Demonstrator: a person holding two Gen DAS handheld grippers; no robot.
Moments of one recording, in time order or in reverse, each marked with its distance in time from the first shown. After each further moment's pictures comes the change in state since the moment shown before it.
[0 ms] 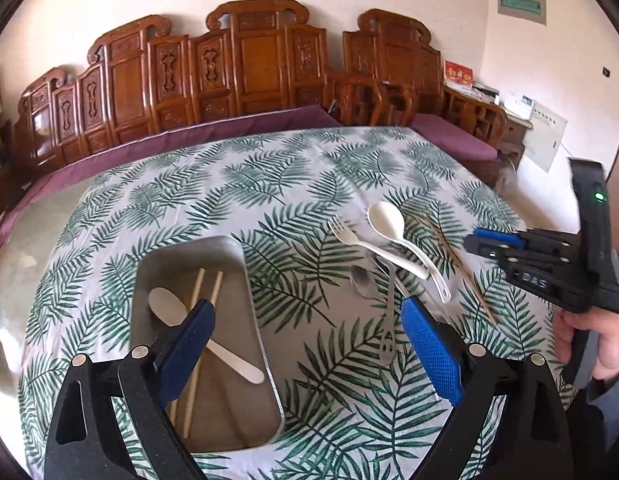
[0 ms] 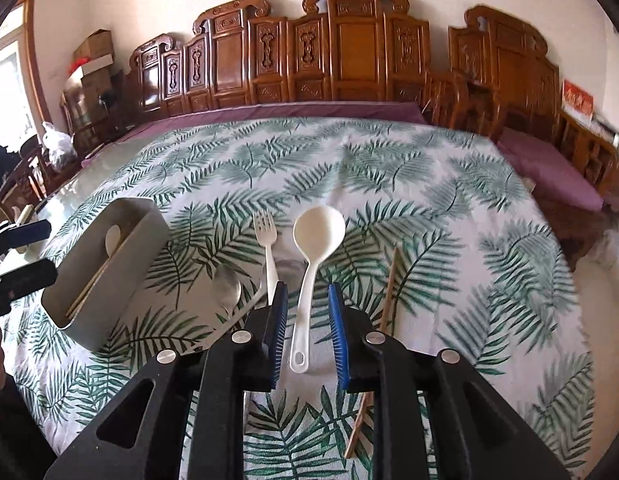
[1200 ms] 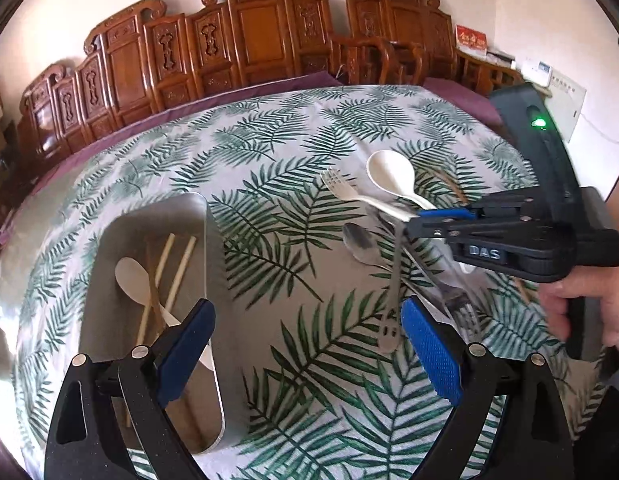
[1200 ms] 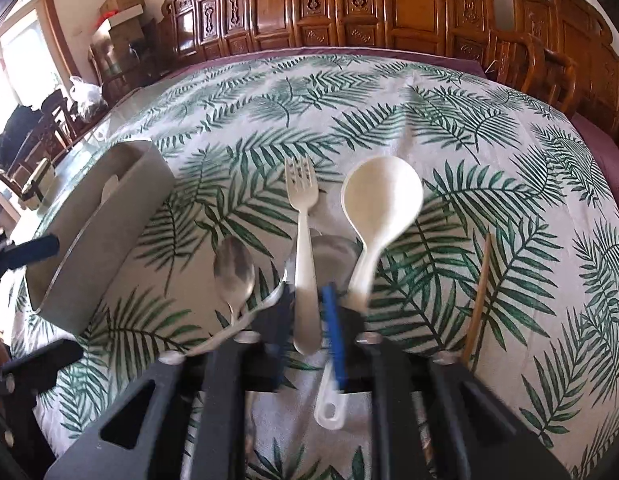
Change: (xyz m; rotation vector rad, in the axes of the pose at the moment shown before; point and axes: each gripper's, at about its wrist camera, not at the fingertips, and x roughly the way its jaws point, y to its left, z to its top) left arm 0.052 -0.034 -0.019 0.029 0.092 0.099; right arm 0.079 0.014 0.007 -0.087 0.187 0.136
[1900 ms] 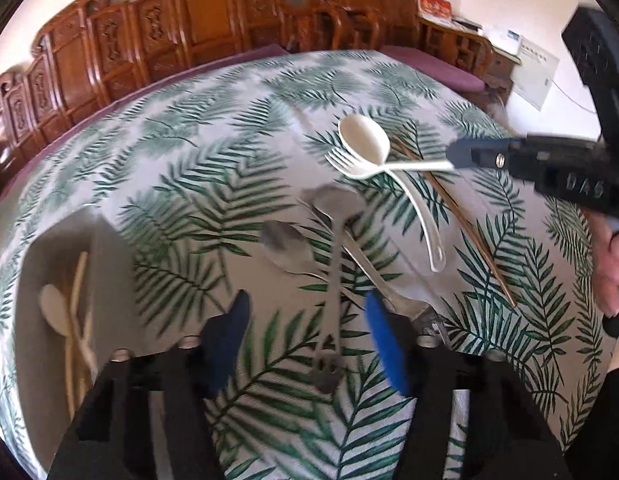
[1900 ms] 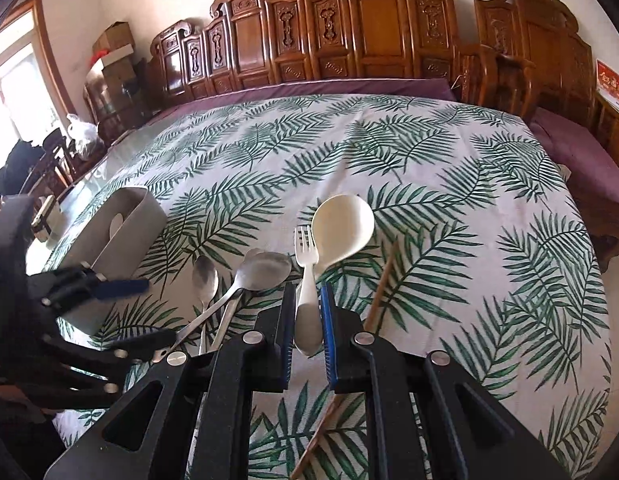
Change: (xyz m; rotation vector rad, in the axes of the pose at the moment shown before) left arm 0.053 -0.043 0.012 0.088 0.112 -0.145; right arm -0.067 -0.050 -0.008 0.069 -0.121 -0.011
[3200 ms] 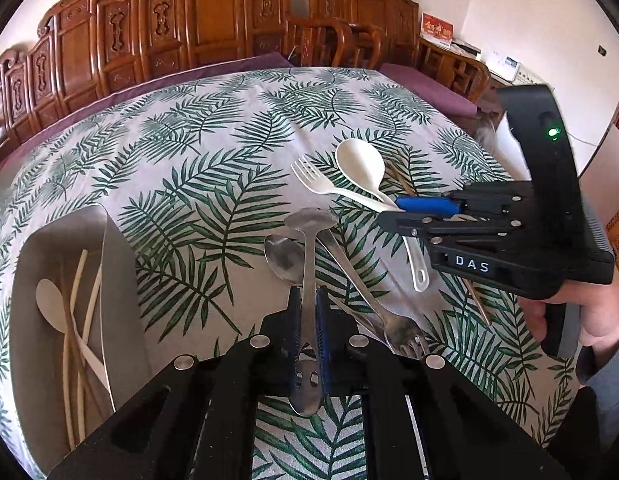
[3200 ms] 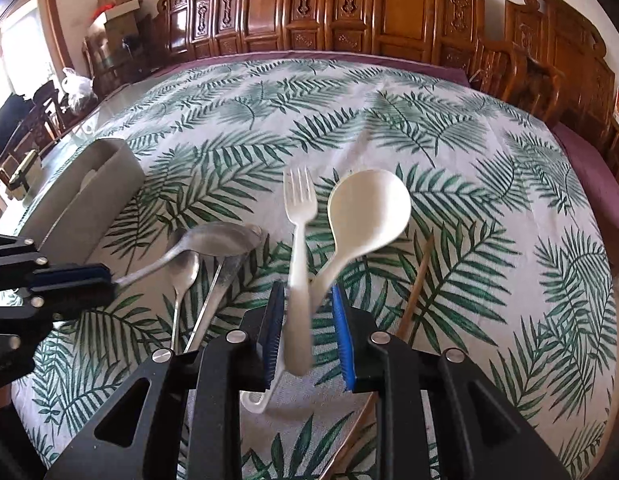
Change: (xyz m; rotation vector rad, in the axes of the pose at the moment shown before) left arm -0.021 0.017 0.006 -0.073 -0.048 -0.071; right arm 0.060 0.019 -0.001 -0.101 0.113 -0.060
